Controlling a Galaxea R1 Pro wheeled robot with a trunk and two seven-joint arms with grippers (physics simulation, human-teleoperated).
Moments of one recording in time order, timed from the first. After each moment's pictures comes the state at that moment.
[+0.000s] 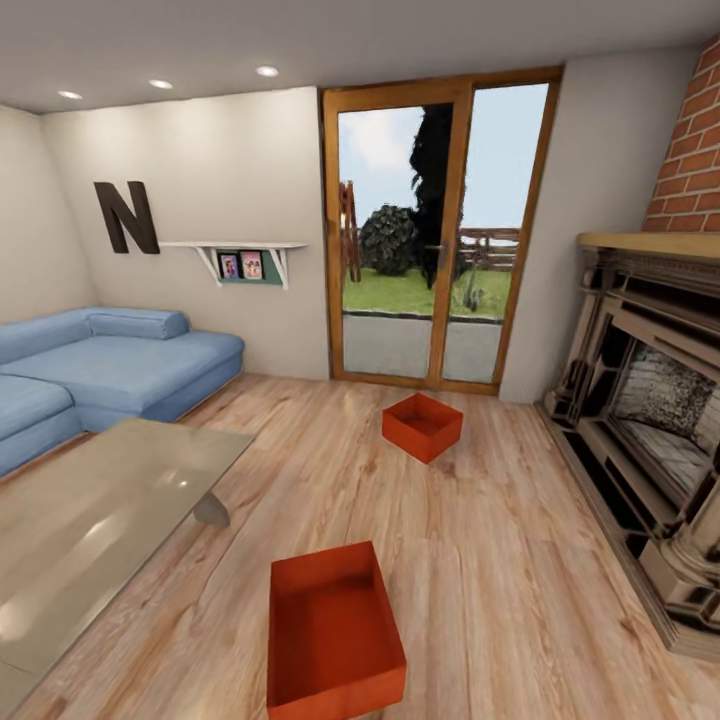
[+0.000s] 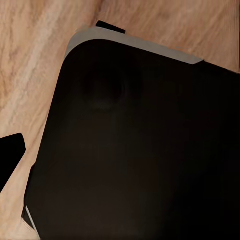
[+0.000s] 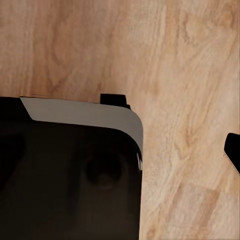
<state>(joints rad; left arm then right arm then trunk) 0.00 -0.02 0.02 -0.07 0.31 -0.05 0.00 -0.11 0.00 0.30 0.02 -0.23 -0.18 -0.08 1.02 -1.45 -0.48</state>
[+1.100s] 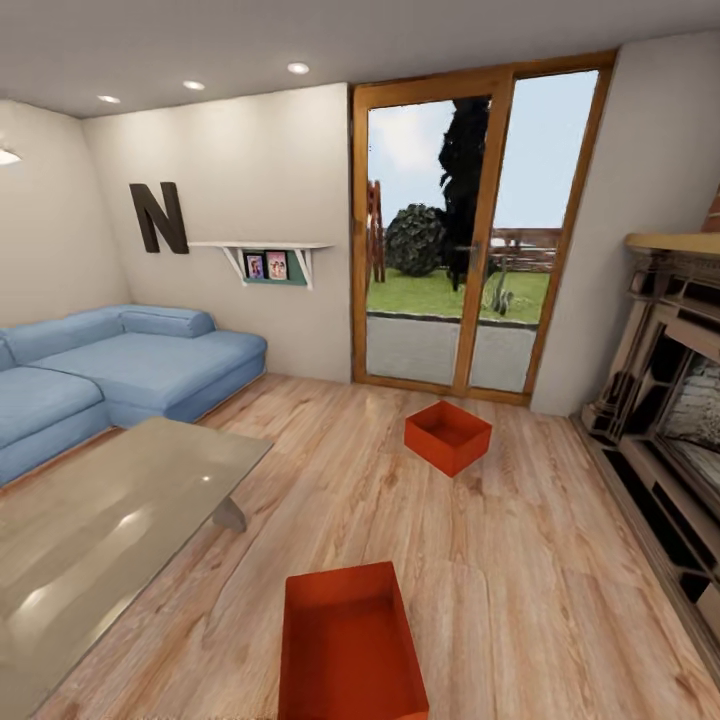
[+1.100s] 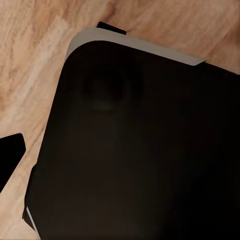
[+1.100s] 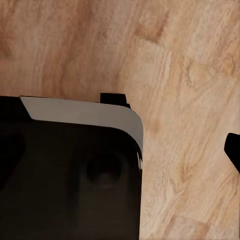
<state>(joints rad) 0.00 -0.01 0.02 -0.07 0.31 -0.05 0.00 -0.11 0.00 0.30 0.02 -0.23 -0.18 -0.08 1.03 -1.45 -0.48</state>
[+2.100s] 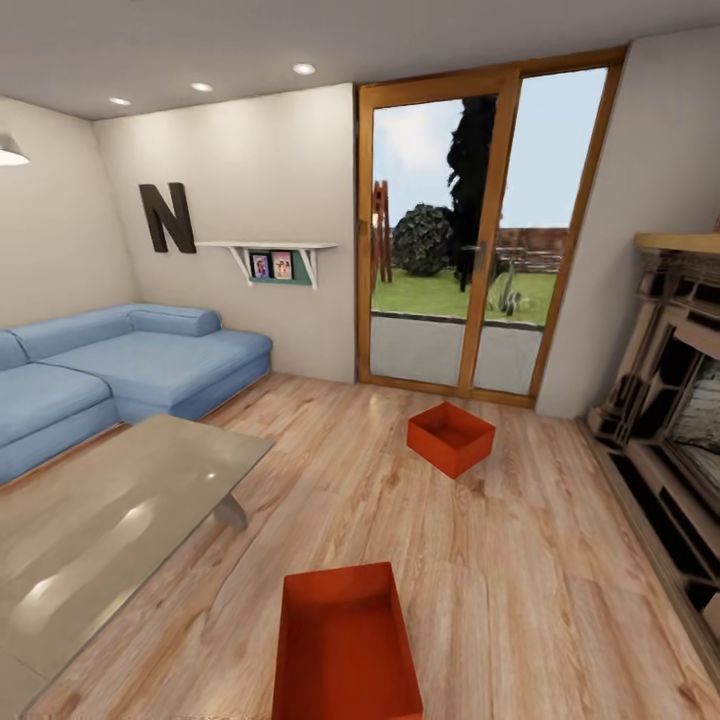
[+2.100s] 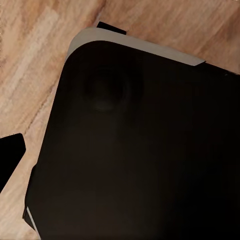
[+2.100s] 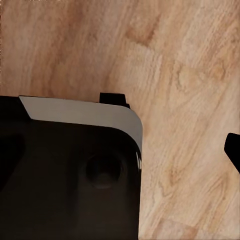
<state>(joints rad) 0.00 -0.01 0.02 -0.07 0.31 -0.05 0.00 -0.11 0.00 0.30 0.02 -0.23 -0.18 -0.08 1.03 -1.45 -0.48</state>
